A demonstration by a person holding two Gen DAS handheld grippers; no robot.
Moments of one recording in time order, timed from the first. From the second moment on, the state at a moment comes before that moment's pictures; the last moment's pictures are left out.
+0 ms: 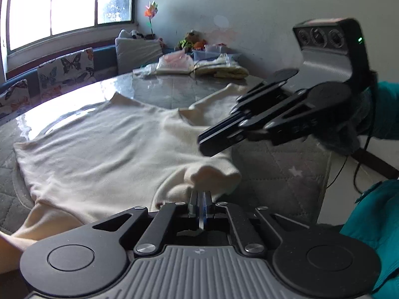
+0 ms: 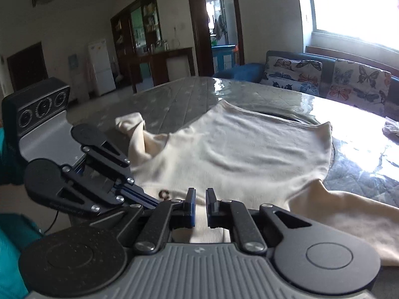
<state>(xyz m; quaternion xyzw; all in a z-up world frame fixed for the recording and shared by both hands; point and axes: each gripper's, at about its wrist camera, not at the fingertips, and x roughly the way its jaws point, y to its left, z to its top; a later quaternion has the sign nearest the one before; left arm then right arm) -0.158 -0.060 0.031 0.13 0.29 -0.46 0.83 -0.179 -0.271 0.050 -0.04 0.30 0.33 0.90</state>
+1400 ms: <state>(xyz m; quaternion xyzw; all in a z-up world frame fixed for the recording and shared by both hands) -0.125 -0.152 0.017 0.11 0.32 -0.43 0.84 -0.153 -0.472 0.027 0.06 0.32 -0.08 0.94</state>
